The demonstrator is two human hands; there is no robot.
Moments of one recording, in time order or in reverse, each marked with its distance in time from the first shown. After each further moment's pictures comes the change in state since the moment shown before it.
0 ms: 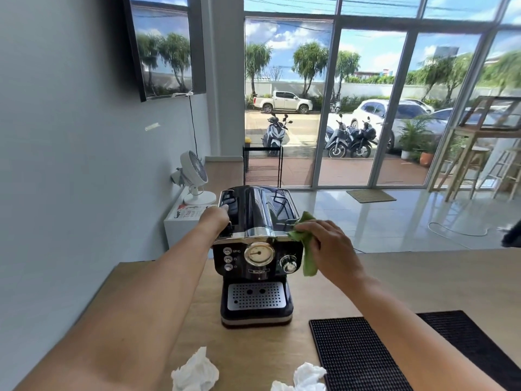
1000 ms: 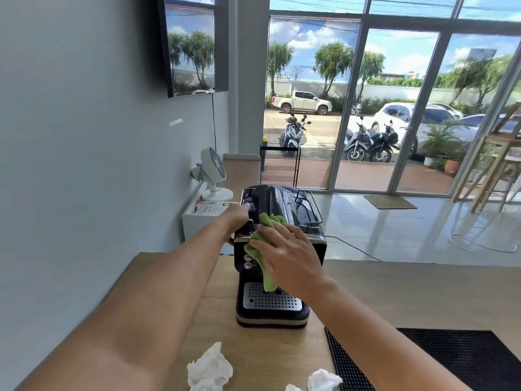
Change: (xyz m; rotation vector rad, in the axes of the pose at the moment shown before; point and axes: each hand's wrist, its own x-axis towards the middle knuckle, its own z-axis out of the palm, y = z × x) left_hand -0.019 0.002 -0.013 -0.152 -0.190 -0.029; right_hand 0.016 -0.068 0.069 -0.304 -0.088 -0.475
